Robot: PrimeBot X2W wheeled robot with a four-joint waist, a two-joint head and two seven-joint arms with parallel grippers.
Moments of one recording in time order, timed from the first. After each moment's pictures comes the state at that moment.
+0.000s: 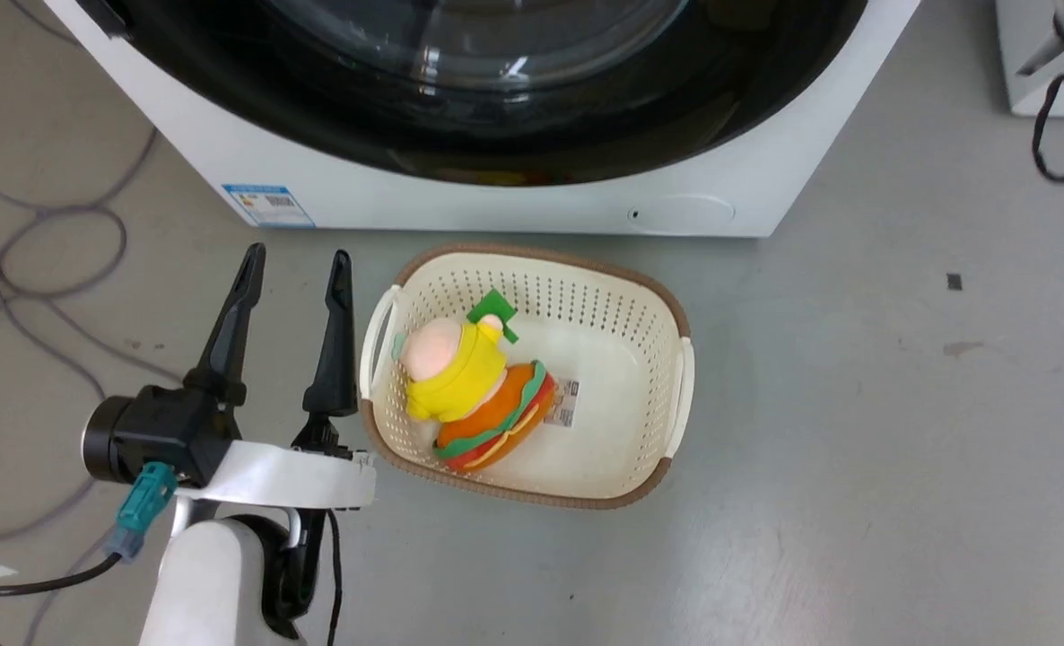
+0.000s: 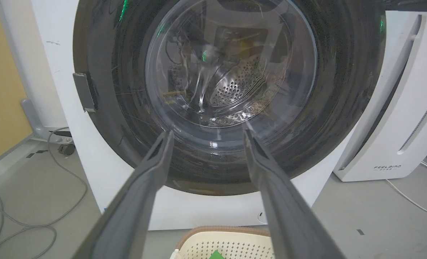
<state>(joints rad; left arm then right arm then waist) -0.25 0.05 -0.01 0.00 -0.14 -0.11 -0.23 -1.54 -0.18 0.26 1.15 1.08 0.13 0.41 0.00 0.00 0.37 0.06</state>
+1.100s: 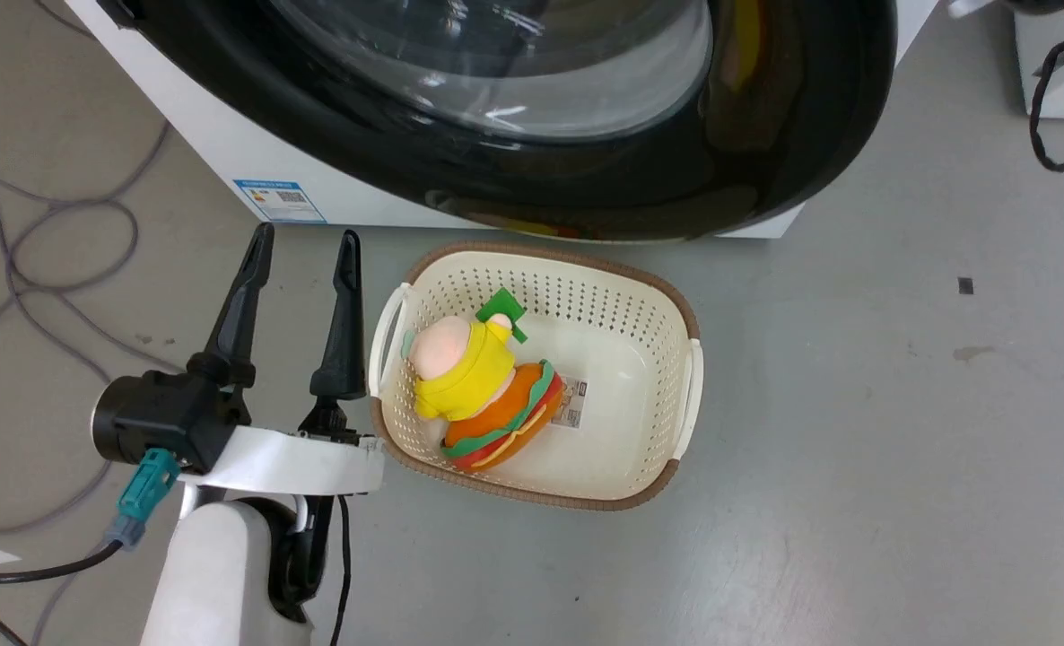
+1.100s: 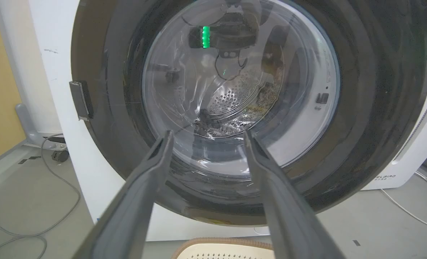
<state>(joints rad) -0.29 0.05 -0.03 0.02 -0.16 -0.13 -0.26 -1.62 -0.16 0.33 1.25 1.20 0.13 0.77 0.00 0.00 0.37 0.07</state>
